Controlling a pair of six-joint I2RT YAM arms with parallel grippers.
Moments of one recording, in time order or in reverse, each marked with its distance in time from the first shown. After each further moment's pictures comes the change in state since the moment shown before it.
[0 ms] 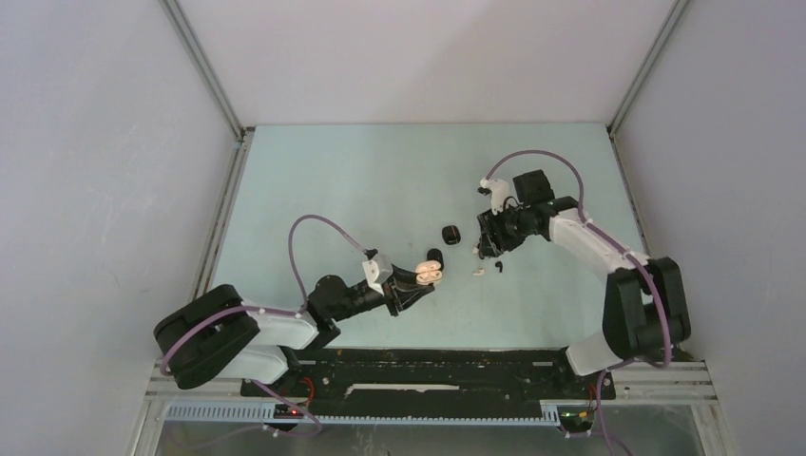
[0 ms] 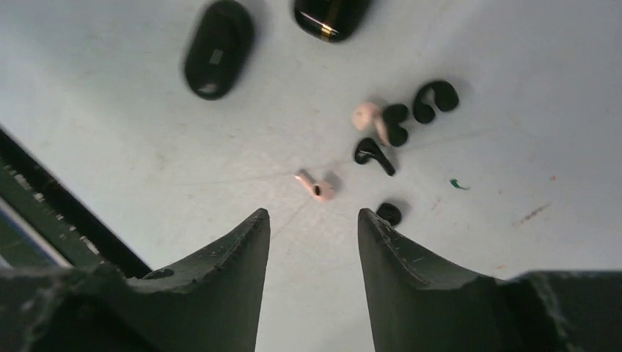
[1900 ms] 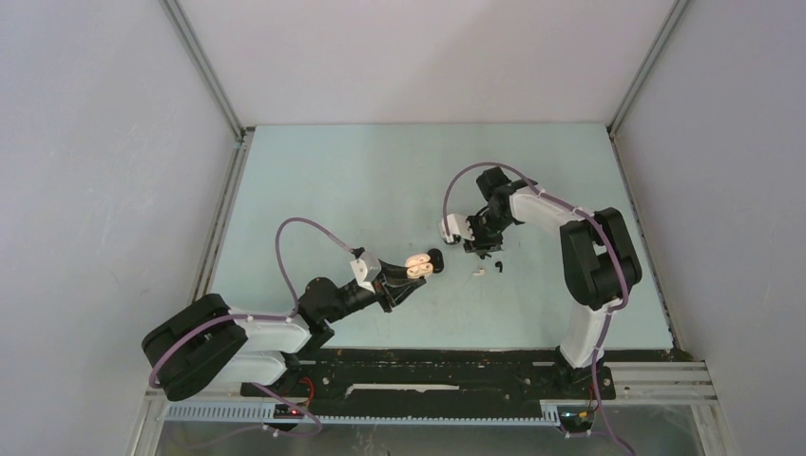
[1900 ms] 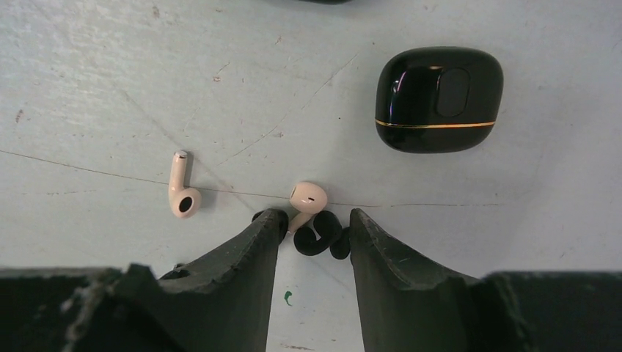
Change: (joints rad) left arm 0.037 -0.095 -0.049 0.000 -0.061 0.002; right arm 0.105 0.404 0.253 -0.214 0.072 -1.204
